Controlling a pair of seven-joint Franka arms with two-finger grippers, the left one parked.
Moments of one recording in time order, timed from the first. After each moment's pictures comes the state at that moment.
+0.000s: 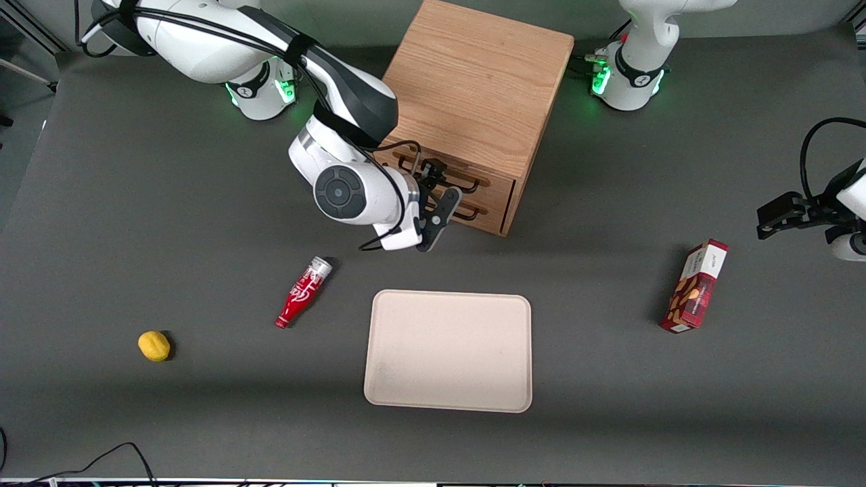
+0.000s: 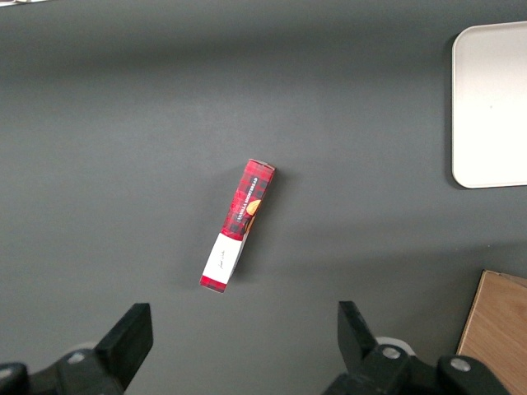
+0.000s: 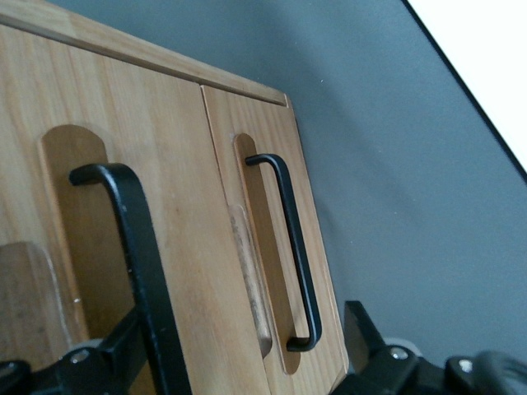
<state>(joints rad) 0.20 0.64 0.62 -1.43 0.15 1.85 -0.22</state>
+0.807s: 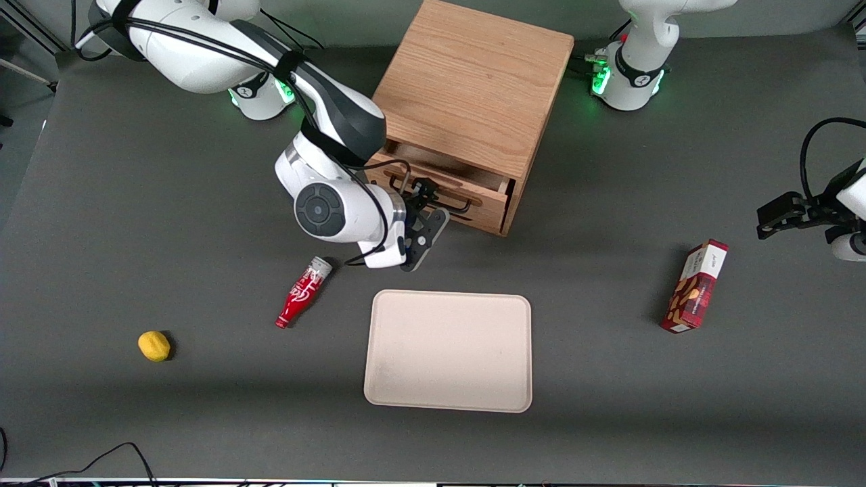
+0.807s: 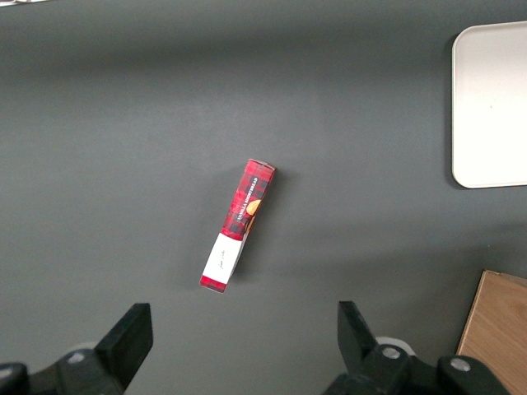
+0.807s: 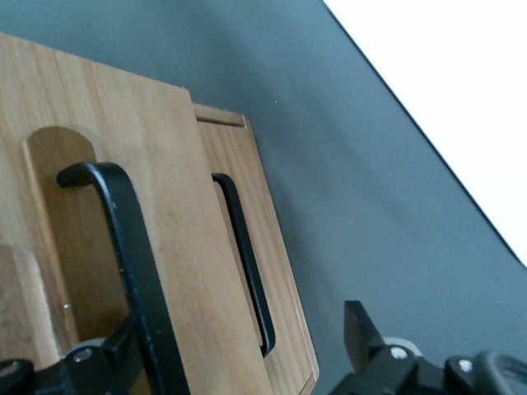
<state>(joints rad) 0.17 0.66 0.59 -1.39 0.14 1.88 -0.22</state>
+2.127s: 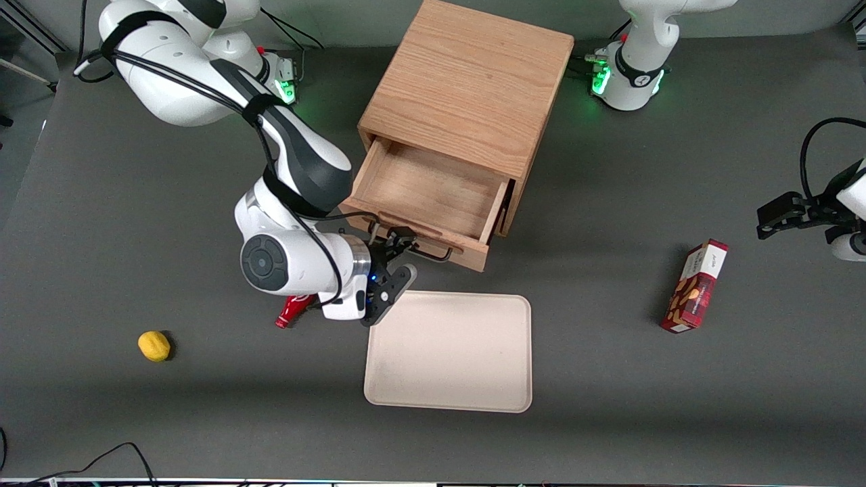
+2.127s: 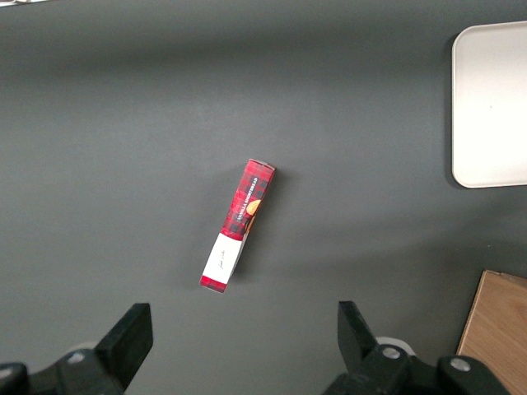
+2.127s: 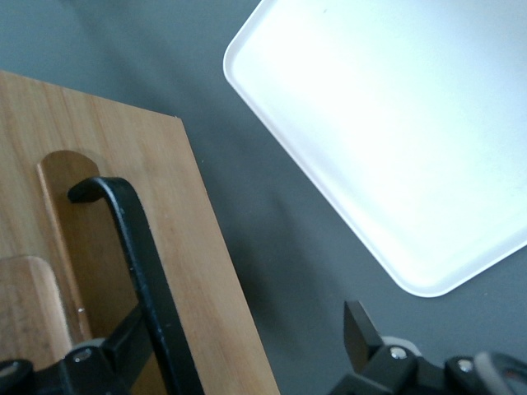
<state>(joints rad) 0.16 0.80 0.51 -1.13 0.11 1.82 -0.22</state>
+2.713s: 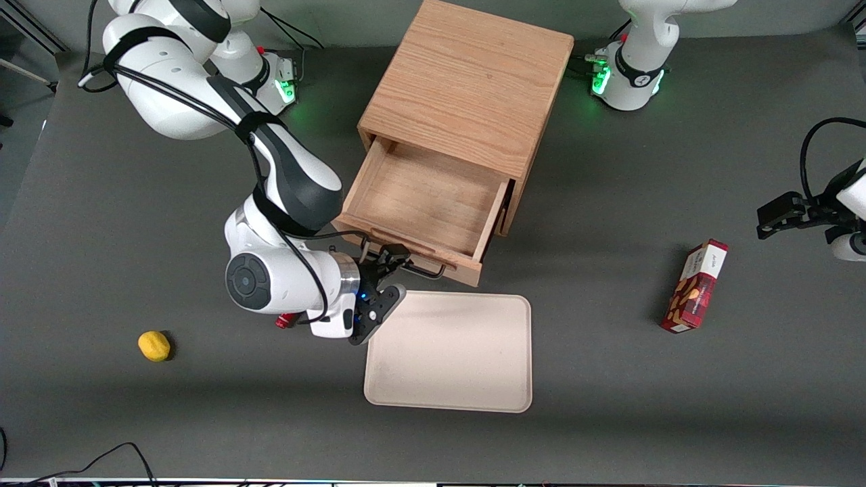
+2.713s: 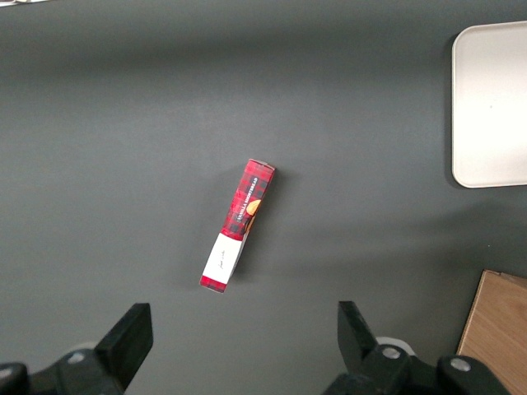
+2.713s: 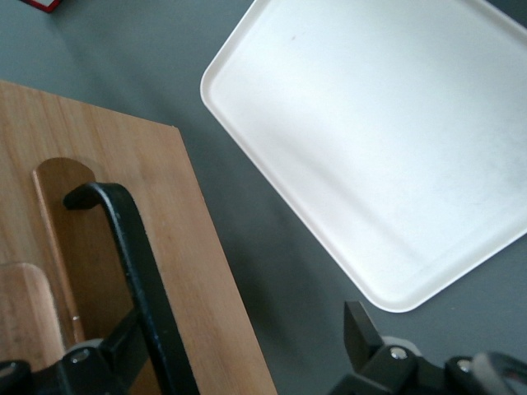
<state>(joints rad) 0.16 0.85 0.49 -1.05 0.11 1.82 -0.23</state>
